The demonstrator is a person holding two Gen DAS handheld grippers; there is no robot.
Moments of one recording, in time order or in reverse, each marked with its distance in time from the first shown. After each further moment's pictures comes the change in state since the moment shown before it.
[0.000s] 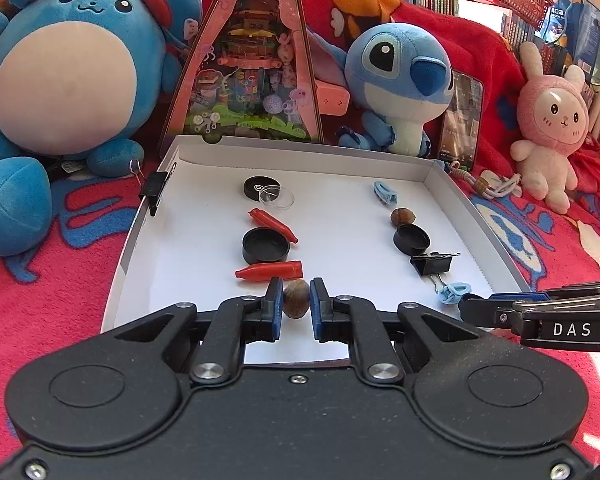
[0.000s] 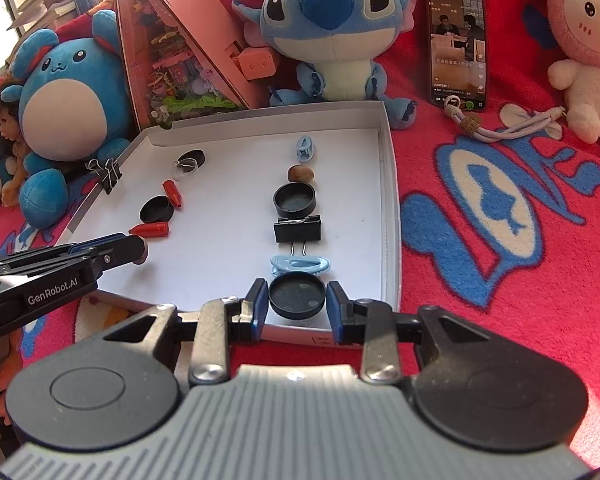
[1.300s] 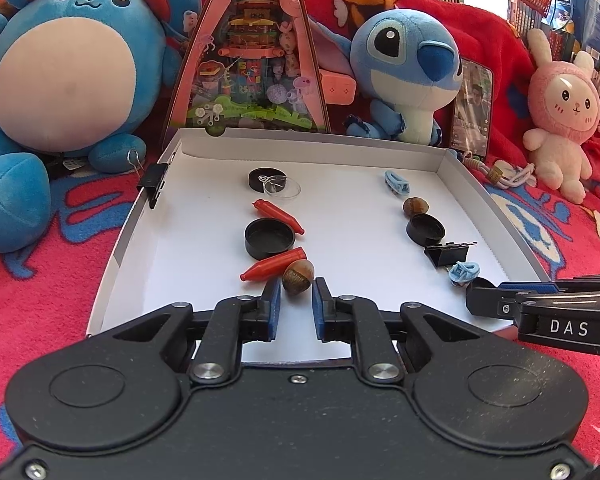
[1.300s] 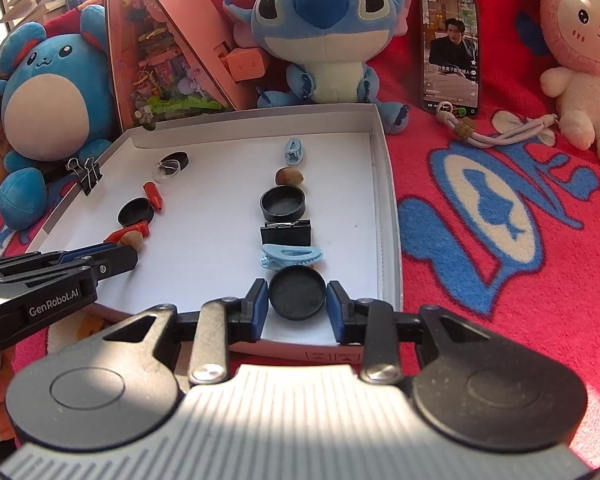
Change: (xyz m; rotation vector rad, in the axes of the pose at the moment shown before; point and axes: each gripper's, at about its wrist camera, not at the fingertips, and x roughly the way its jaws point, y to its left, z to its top) left arm 0.013 -0.005 -0.006 0.021 -0.004 0.044; right arm 0.012 0.002 -0.007 -0.011 -0.055 -0.052
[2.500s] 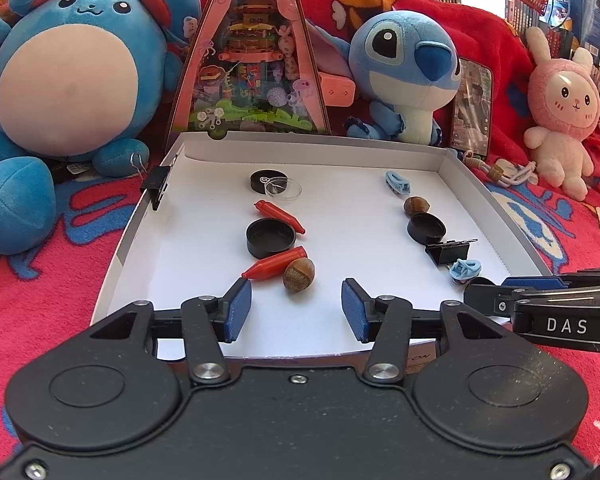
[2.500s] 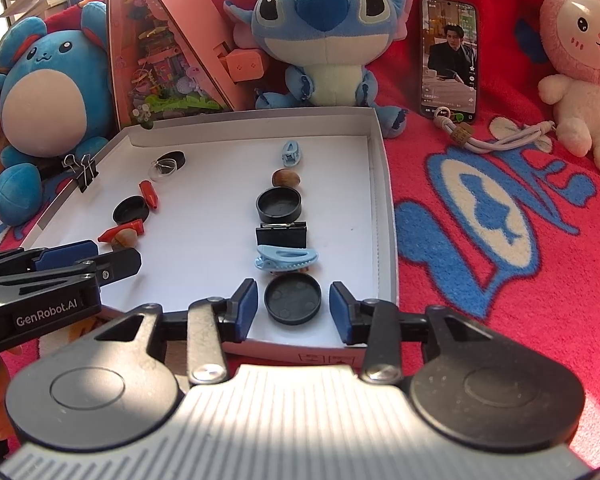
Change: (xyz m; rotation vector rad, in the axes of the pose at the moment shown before) left arm -0.004 -0.002 -0.003 0.015 -0.016 0.014; right arm 0.001 0.000 0.000 -0.016 -0.009 -0.016
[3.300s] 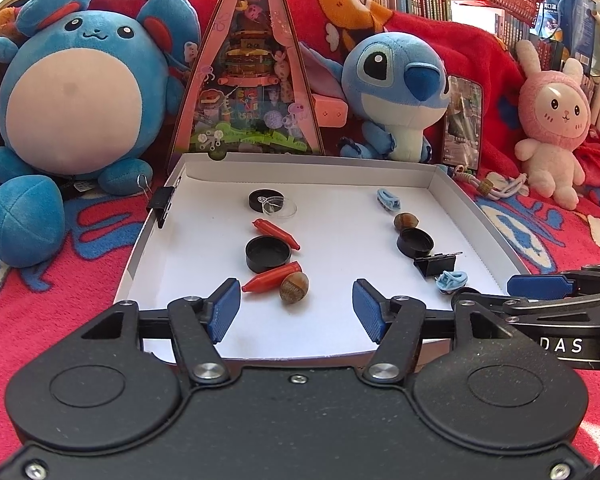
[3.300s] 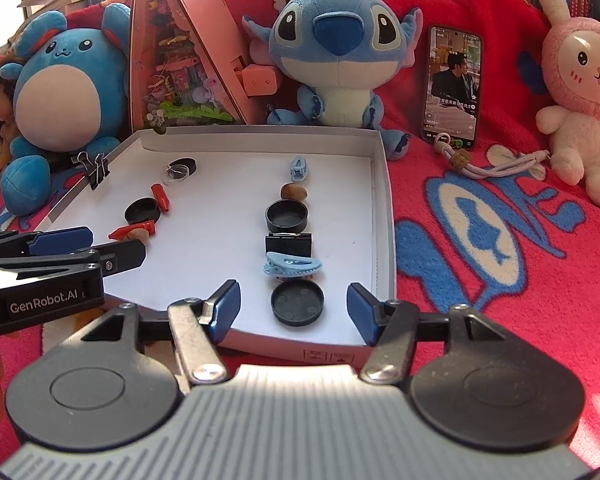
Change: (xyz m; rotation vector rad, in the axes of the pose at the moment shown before) left arm -0.019 -0.002 0.000 0.012 -0.053 -0.007; right arm -0.017 0.010 -0.005 -0.067 -0.059 -0.025
